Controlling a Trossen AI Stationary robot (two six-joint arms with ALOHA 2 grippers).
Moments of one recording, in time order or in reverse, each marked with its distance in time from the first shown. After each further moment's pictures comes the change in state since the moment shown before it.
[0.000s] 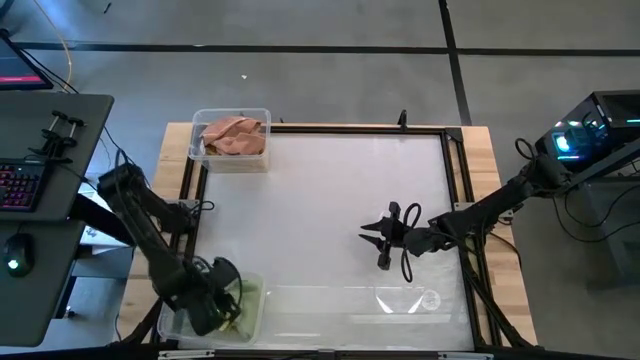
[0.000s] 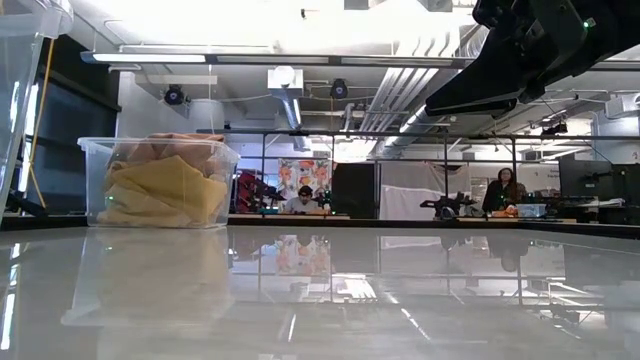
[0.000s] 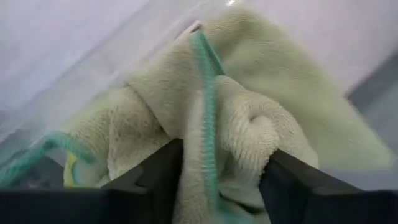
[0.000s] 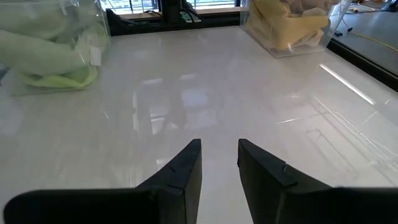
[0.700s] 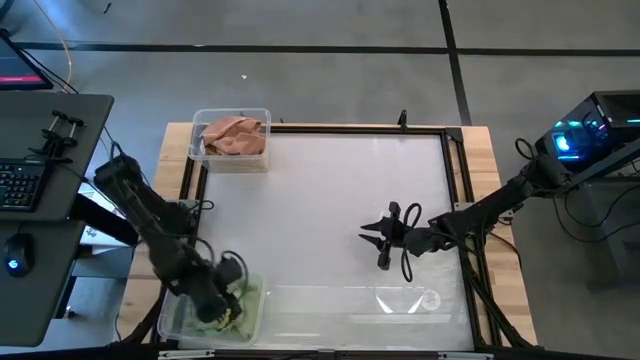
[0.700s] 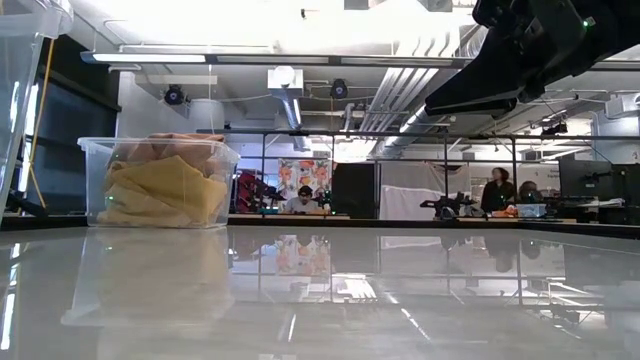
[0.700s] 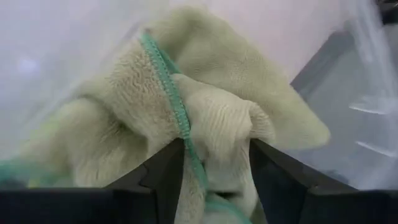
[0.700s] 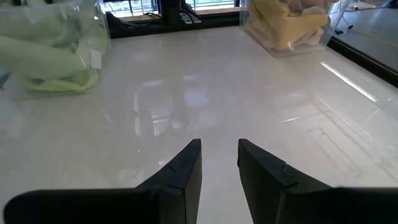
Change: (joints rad) left arm 0.069 -0.089 -0.069 0.160 0.077 0.147; right arm 0.000 0.000 0.000 0.004 0.000 0.015
